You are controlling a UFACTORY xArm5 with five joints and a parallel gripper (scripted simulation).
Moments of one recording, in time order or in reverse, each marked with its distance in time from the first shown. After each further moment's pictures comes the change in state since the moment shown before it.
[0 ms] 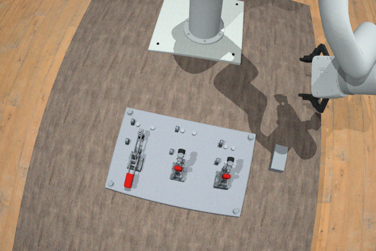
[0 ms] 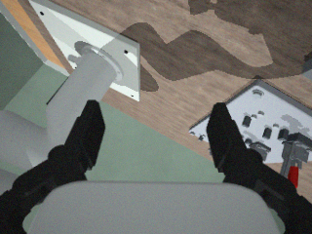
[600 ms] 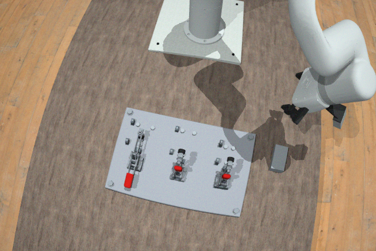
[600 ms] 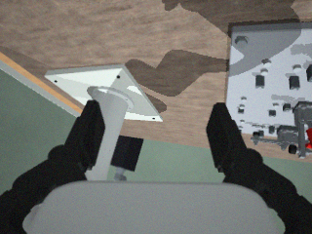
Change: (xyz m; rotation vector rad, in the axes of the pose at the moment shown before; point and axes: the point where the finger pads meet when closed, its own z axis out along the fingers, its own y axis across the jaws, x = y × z) arm -0.047 0.045 -0.012 -0.043 0.204 0.489
